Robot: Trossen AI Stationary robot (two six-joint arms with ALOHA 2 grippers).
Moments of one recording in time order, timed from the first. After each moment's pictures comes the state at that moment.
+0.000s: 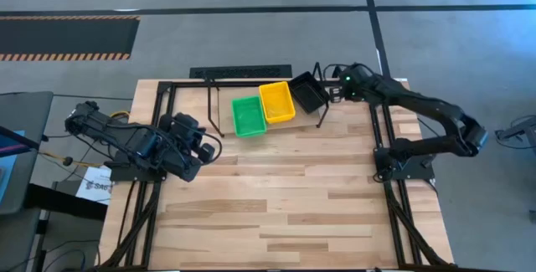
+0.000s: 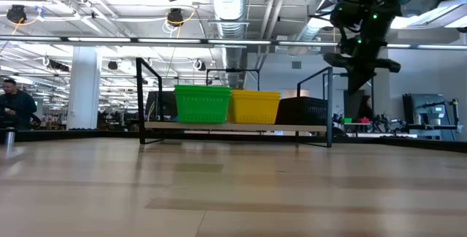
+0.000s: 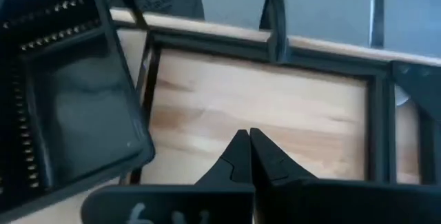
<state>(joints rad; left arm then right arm) -0.42 1.25 1.37 -1.47 -0.86 -1.29 -0.75 1.20 0.86 -0.63 0.33 0.55</state>
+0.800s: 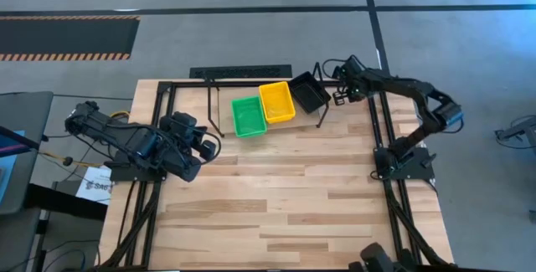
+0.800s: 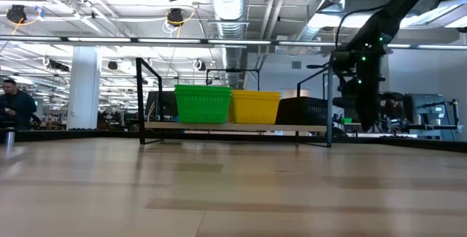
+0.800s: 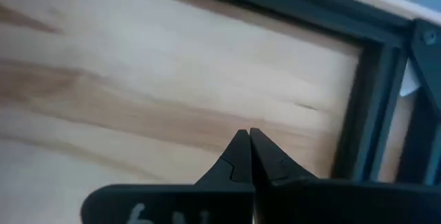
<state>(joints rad) -0.42 1.25 1.37 -1.44 -0.90 -1.39 -1.01 1.54 0.86 -0.57 0.23 0.26</state>
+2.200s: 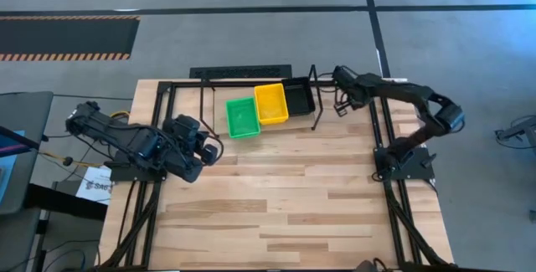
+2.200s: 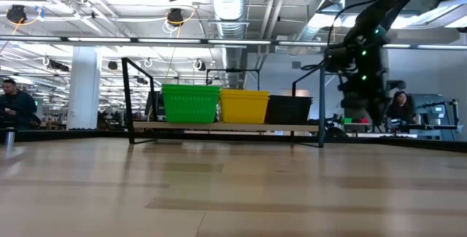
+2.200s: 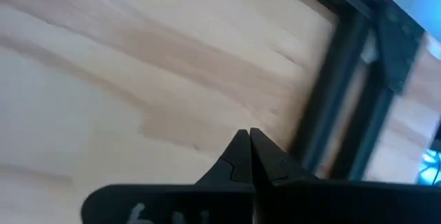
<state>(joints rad) -0.42 1.26 1.37 -1.42 -0.82 -1.36 -0.86 1.51 0.86 -0.79 0.42 0.26</state>
